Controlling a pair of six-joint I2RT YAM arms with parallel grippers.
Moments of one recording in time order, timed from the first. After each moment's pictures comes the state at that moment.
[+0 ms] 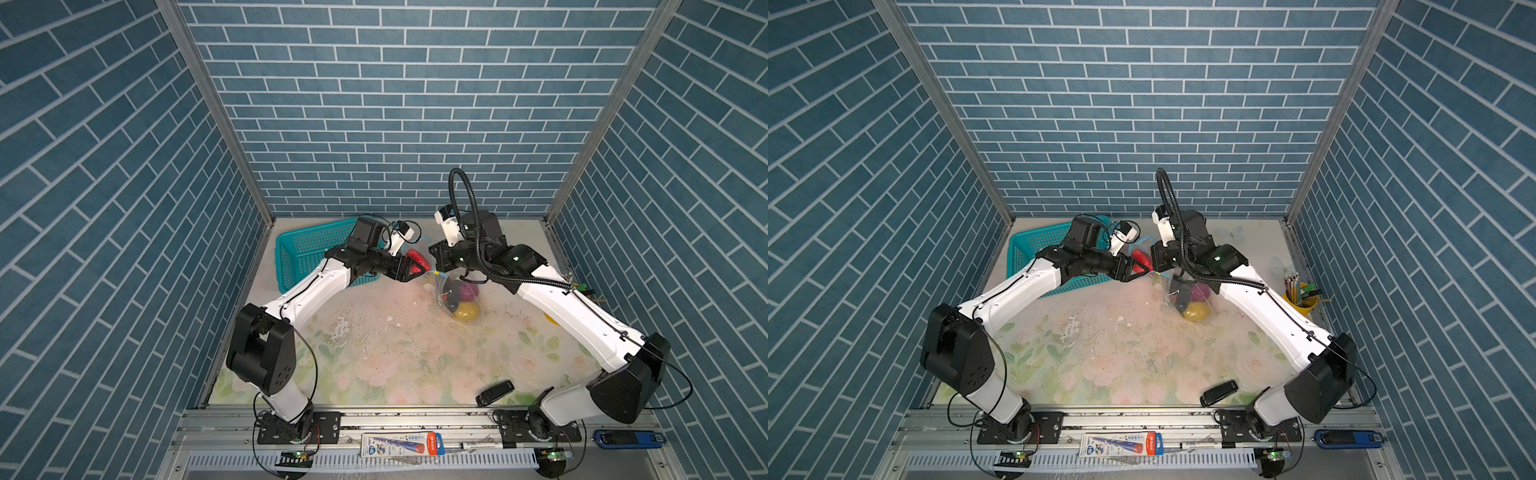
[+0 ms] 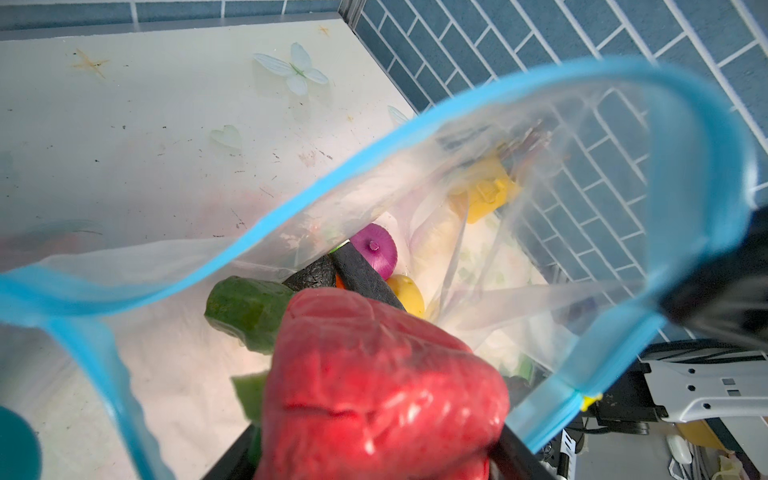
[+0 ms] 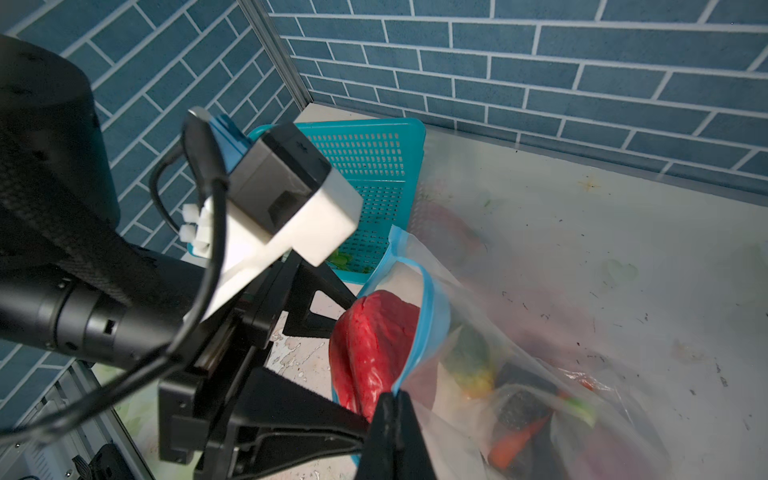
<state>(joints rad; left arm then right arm) -0.49 1.65 1.36 -0.42 0.66 -0.14 0.72 1.47 1.49 -0.60 -0.09 0.23</state>
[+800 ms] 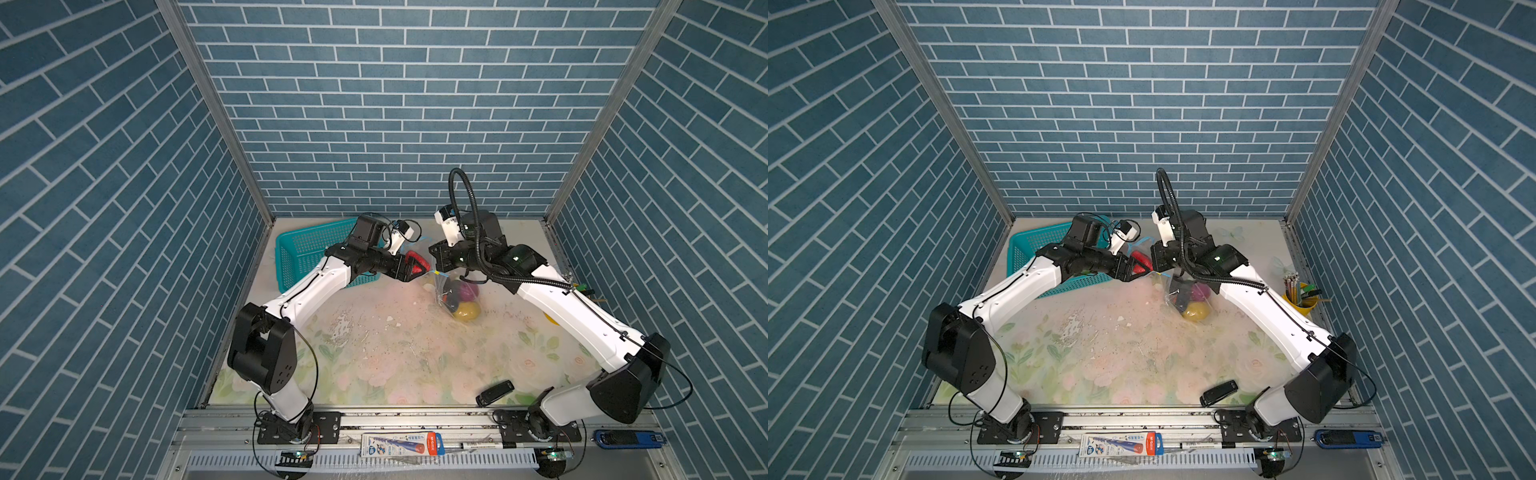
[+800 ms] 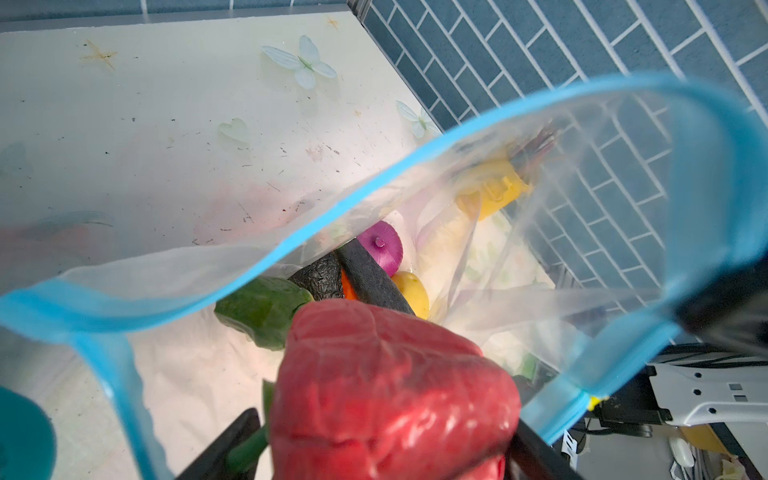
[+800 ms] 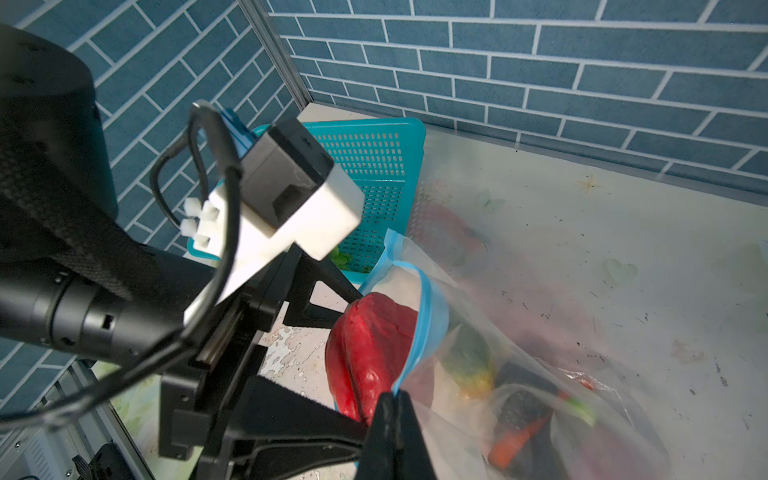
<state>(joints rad) -0.48 1.66 1.38 -0.47 0.64 -0.14 0.72 1.47 1.49 -0.60 -0.09 0.23</state>
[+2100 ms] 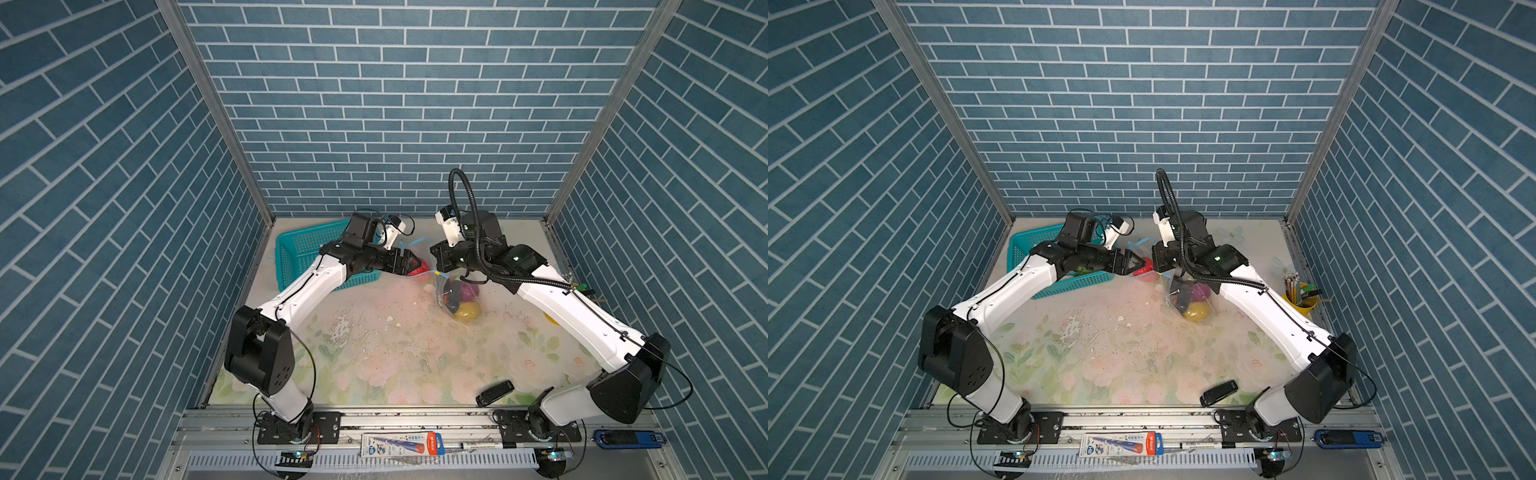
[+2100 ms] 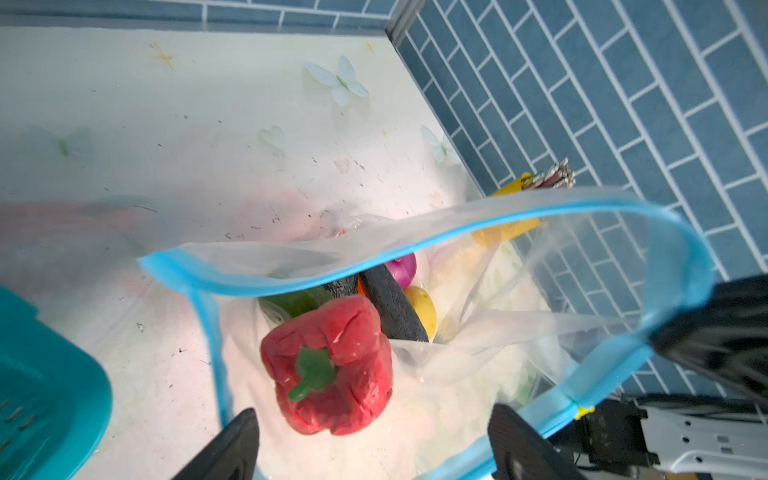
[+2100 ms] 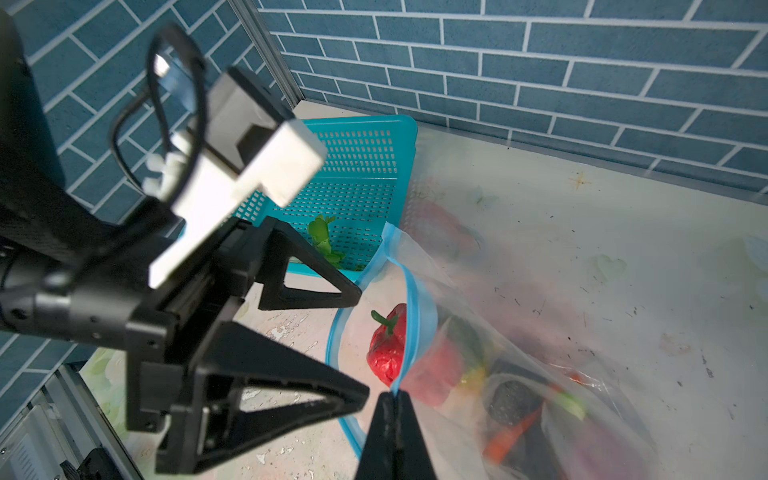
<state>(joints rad) -0.44 1.62 1.39 -0.47 0.60 -0.26 0.71 1.47 1.49 -0.61 -0.06 0.23</state>
